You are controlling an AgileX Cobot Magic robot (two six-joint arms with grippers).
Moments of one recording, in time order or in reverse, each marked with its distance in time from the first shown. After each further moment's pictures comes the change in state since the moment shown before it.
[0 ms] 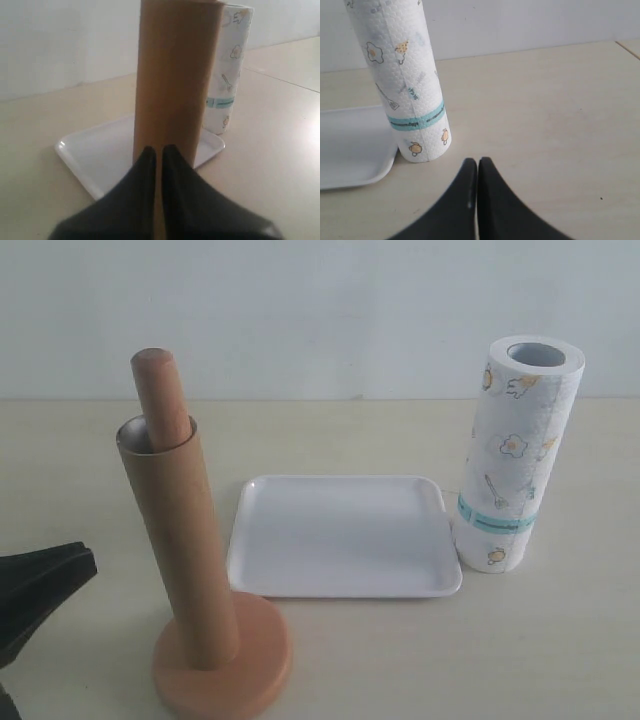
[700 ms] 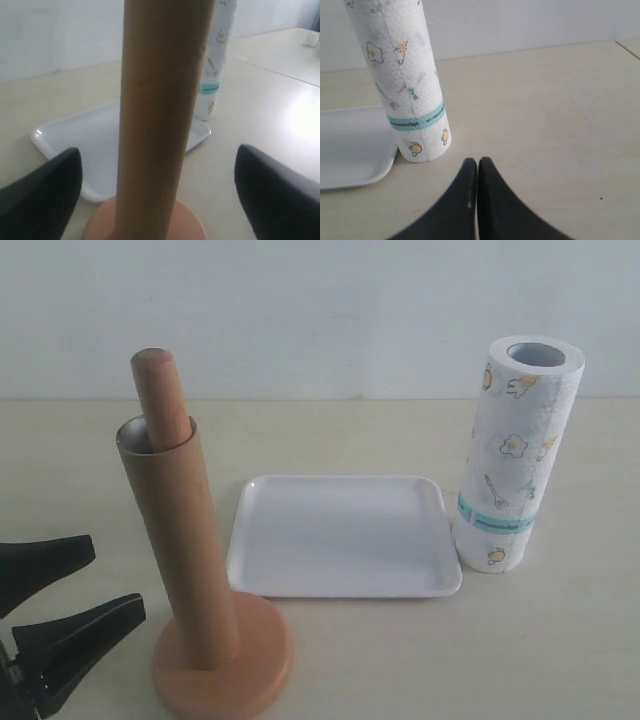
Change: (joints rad) left arm 0.000 0.238 -0.008 0.001 -0.138 0.153; right arm 0.000 0.000 0.000 0.000 0.000 0.000
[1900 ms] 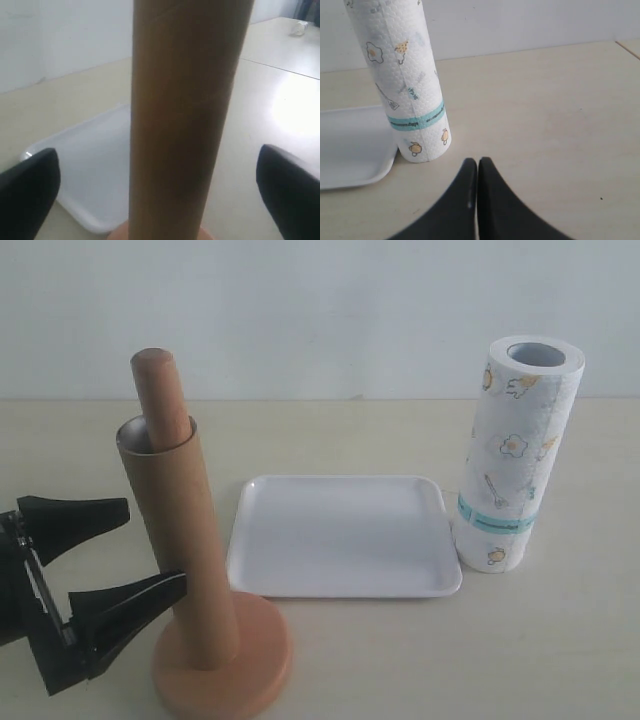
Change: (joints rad) left arm -0.079 0.171 -0.151 -0.006 -0.004 0.059; right arm 0.000 0.000 0.000 0.000 0.000 0.000
